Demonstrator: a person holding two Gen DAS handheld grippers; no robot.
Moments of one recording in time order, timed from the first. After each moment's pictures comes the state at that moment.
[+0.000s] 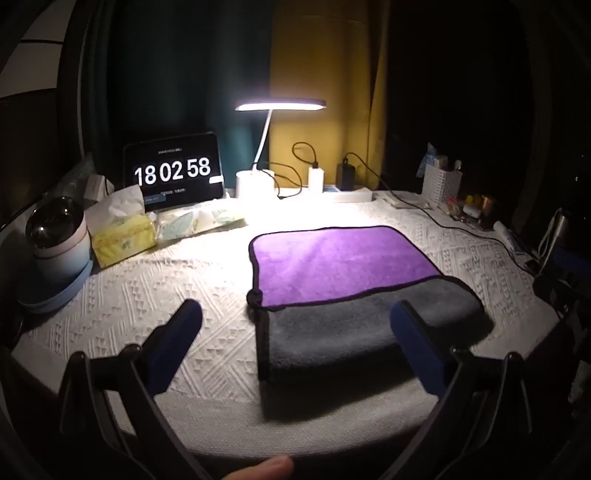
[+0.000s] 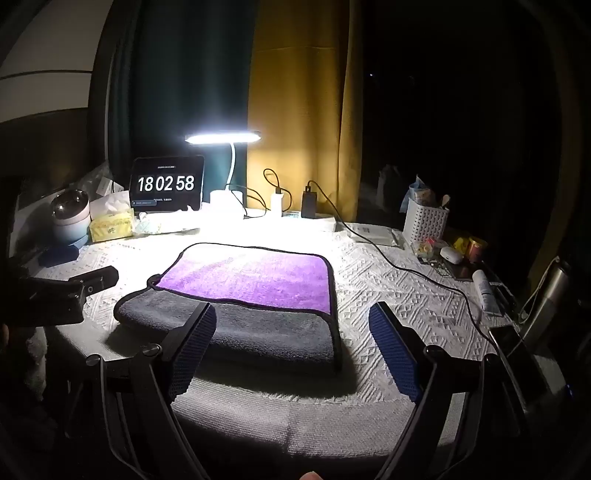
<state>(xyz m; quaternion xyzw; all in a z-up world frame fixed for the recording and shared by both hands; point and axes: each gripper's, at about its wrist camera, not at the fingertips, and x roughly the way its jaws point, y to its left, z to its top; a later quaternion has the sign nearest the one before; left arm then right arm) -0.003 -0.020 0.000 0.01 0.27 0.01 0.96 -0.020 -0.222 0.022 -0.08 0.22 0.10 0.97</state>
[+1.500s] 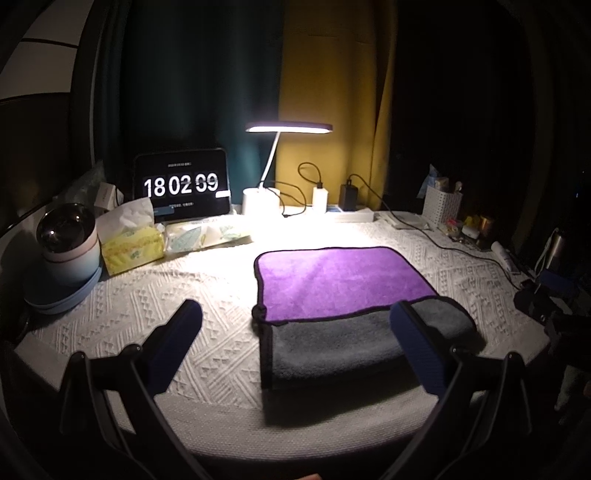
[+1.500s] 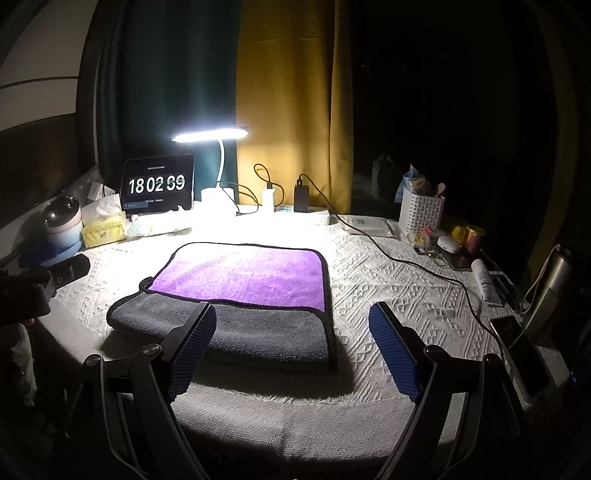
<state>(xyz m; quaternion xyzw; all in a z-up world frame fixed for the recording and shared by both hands) -0.017 0.006 0.016 -0.04 0.23 -0.01 0.97 -0.009 -0.228 0.017 -0.06 0.23 0.10 0.97</state>
